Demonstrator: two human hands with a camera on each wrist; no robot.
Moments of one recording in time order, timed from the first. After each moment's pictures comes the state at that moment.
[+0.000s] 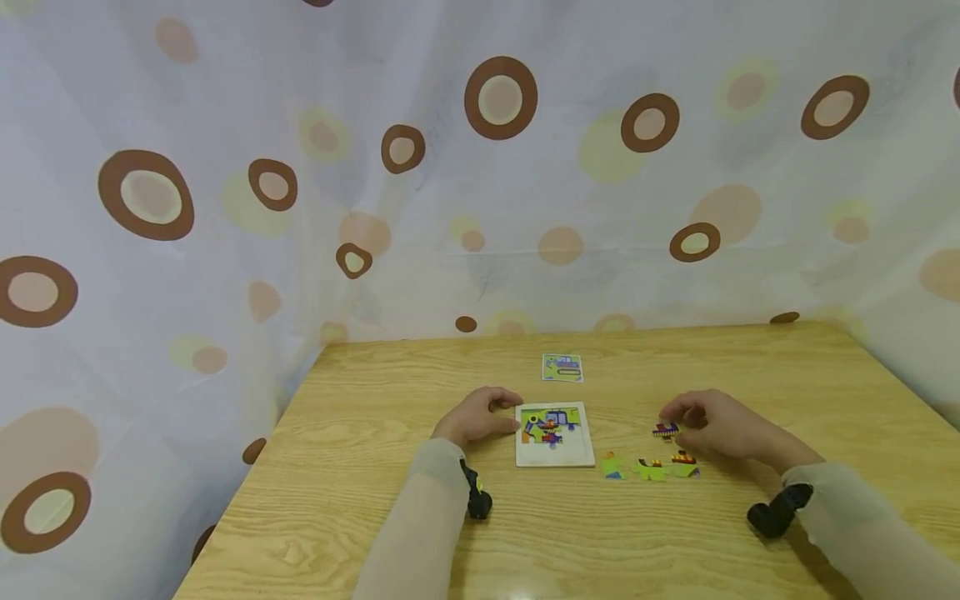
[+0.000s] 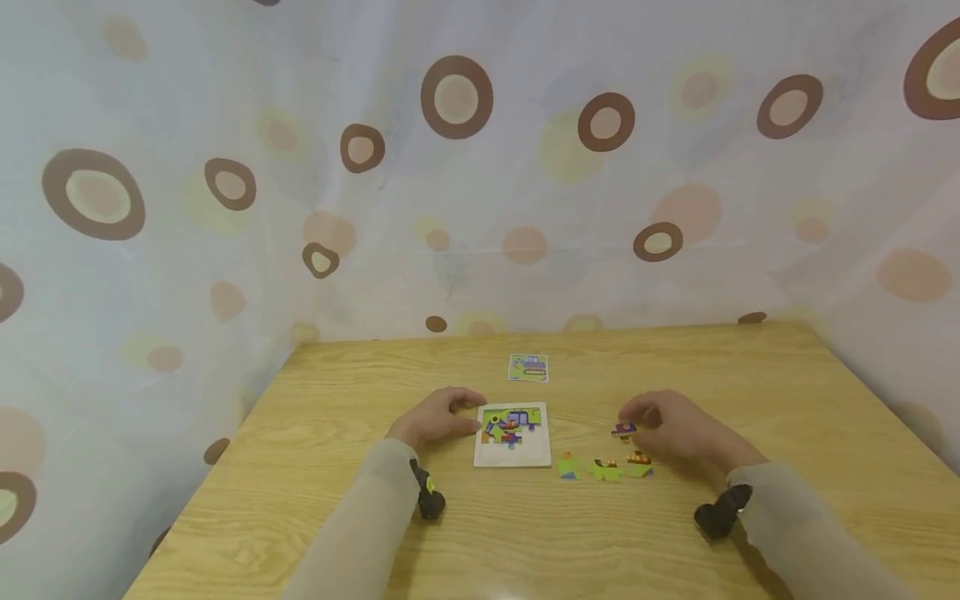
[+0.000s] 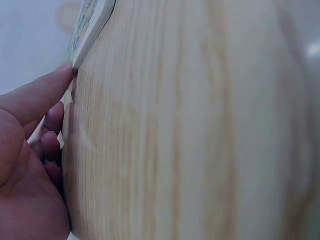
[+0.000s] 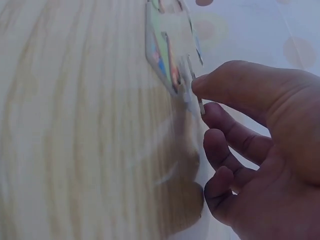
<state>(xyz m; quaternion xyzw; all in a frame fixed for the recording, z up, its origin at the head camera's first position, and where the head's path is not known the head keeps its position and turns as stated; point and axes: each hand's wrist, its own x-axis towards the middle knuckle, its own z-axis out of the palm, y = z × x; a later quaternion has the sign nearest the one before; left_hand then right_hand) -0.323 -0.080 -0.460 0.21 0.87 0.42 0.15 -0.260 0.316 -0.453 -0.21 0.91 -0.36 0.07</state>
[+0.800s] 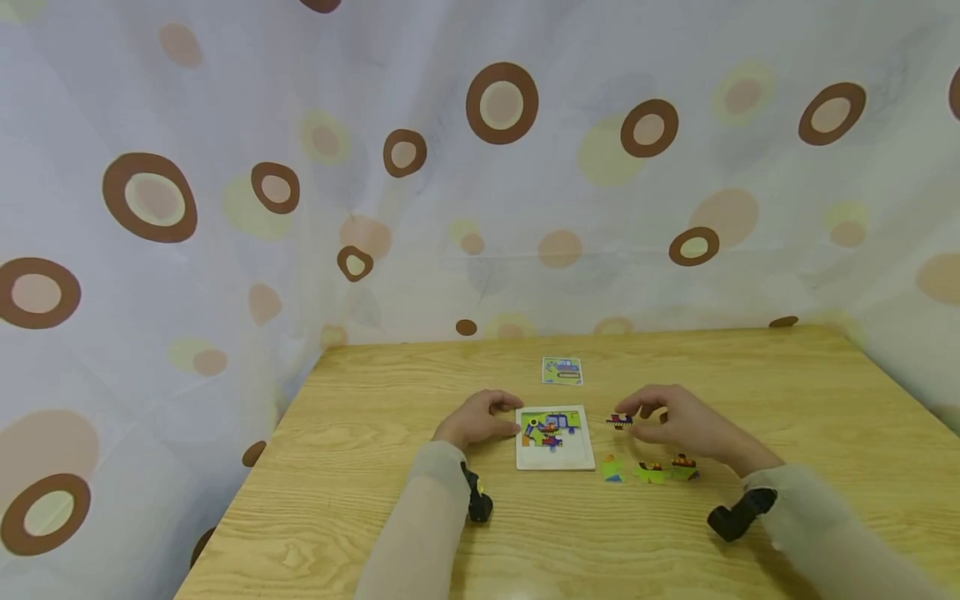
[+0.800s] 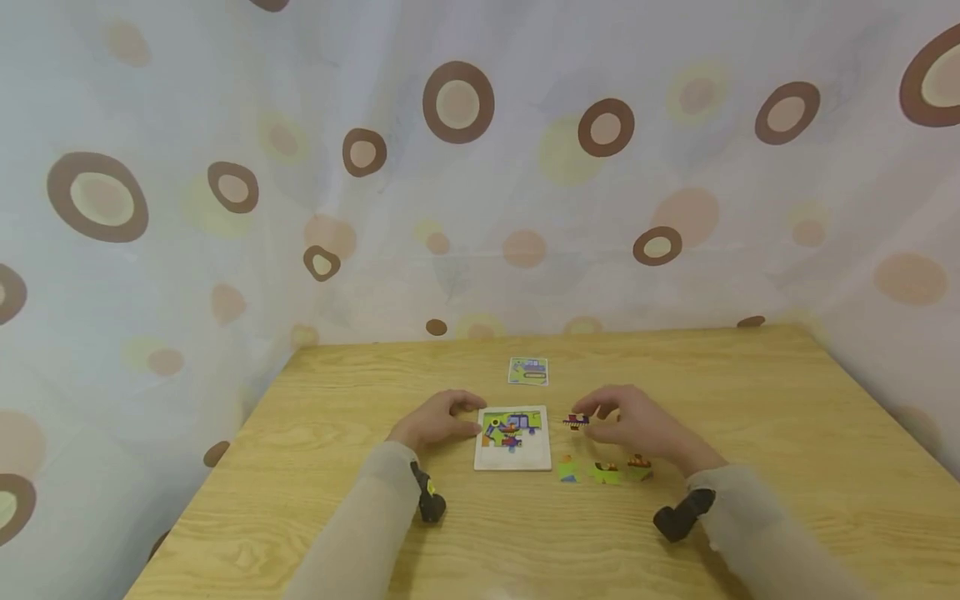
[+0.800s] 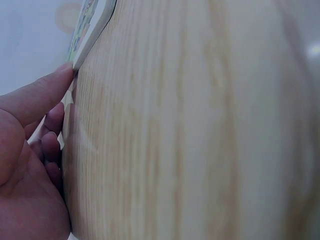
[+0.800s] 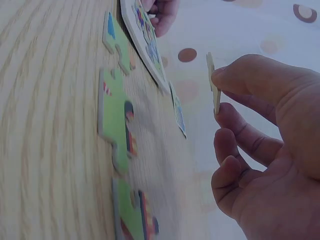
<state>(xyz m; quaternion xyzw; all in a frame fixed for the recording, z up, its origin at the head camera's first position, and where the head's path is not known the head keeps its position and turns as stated) -0.324 -0.080 -0.462 0.20 0.86 0.43 0.16 -0.259 0.262 -0.439 -0.25 0.89 -0.39 0.02</state>
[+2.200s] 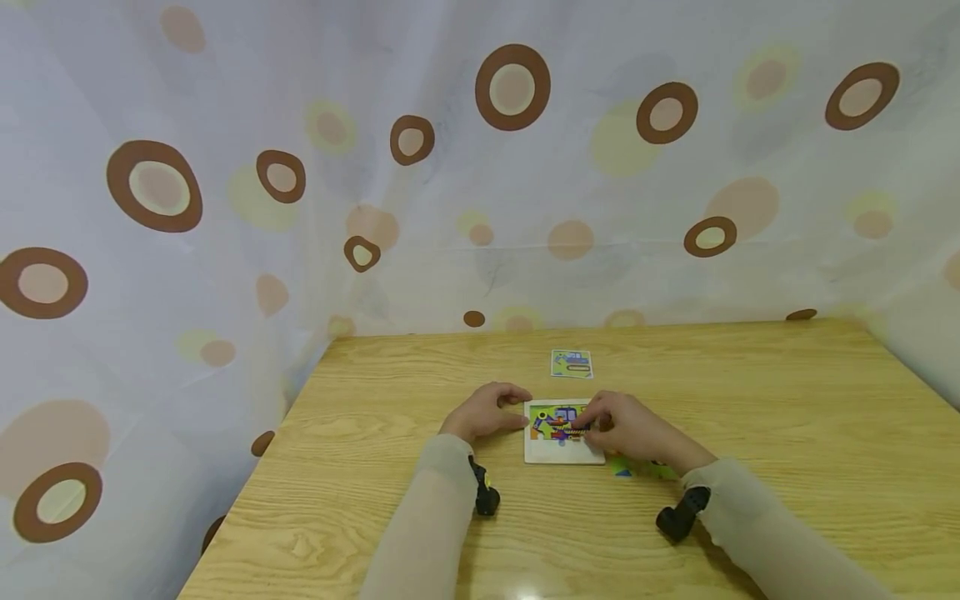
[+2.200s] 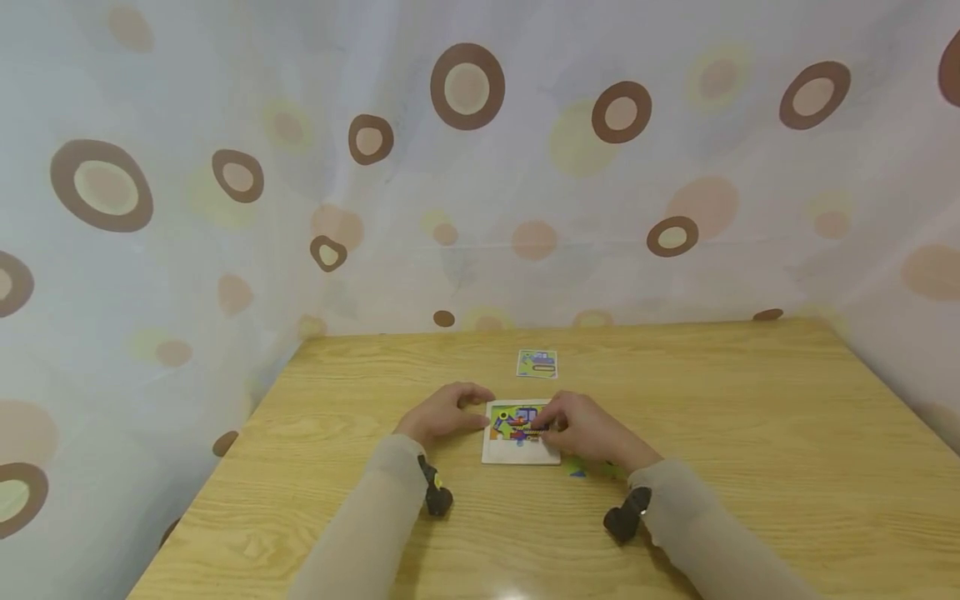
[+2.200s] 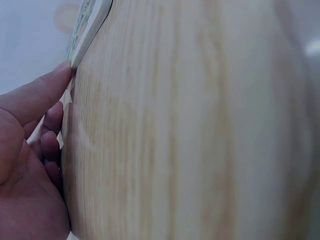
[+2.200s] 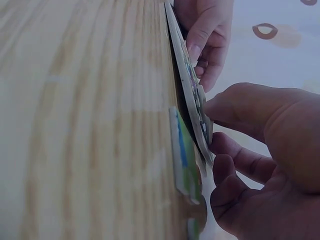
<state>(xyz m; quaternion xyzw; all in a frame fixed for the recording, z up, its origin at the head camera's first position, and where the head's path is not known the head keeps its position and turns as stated) -0.329 -0.081 -0.463 0.19 0.87 0.42 0.16 -0.279 0.188 -0.458 -0.27 0.88 -0.38 0.07</state>
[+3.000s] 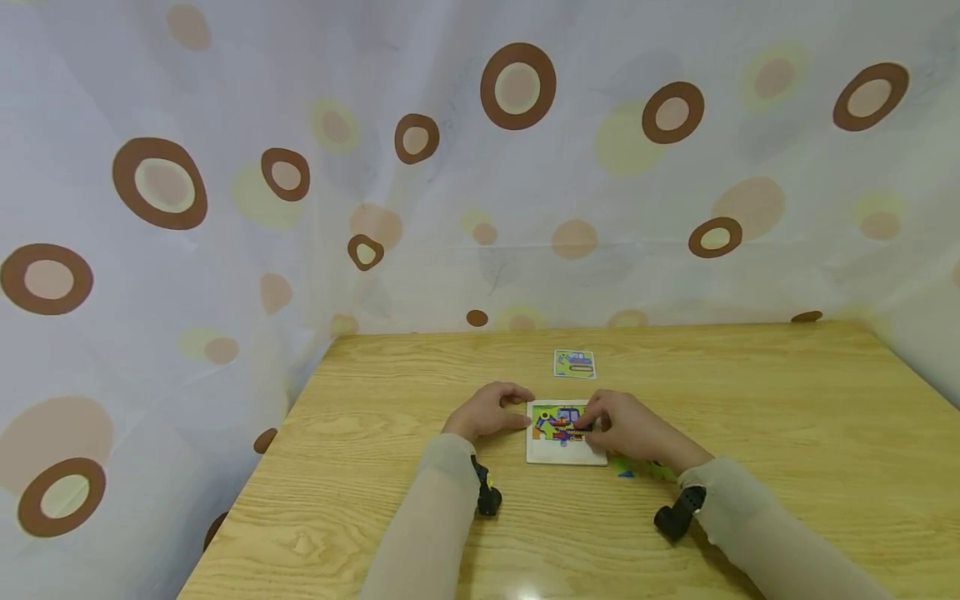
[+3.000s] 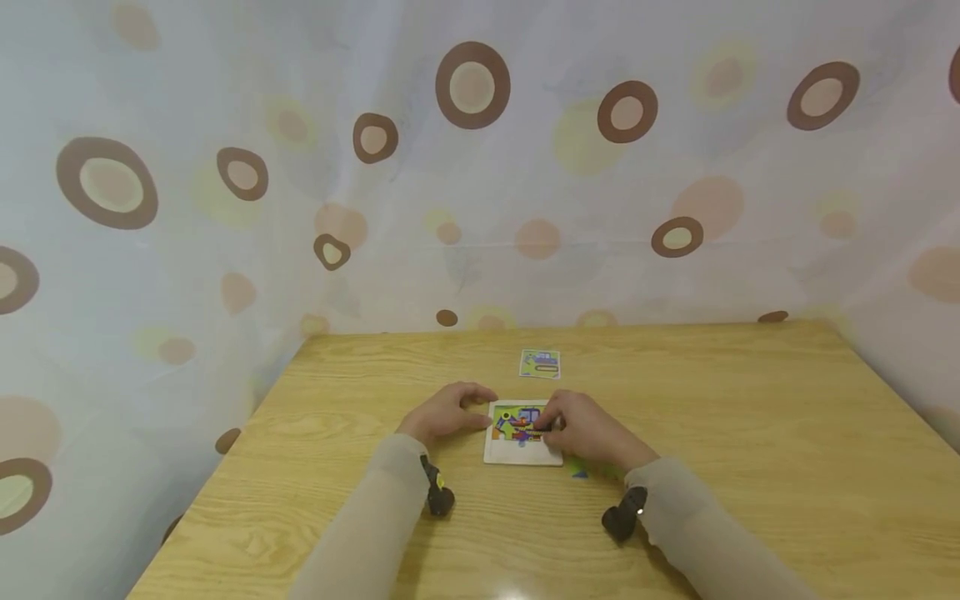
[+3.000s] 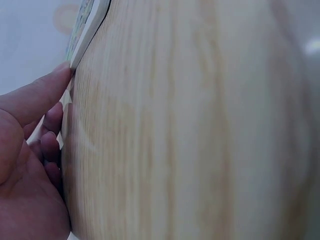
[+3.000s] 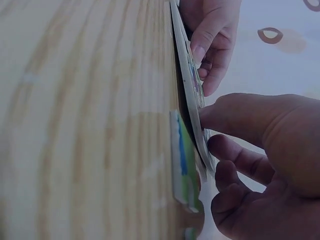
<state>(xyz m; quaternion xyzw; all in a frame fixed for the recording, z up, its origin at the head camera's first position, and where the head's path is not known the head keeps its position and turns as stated) -0.330 -0.082 -0.466 0.19 0.87 0.42 0.16 -0.284 0.180 -0.458 -0.24 0.91 -0.34 0.07</state>
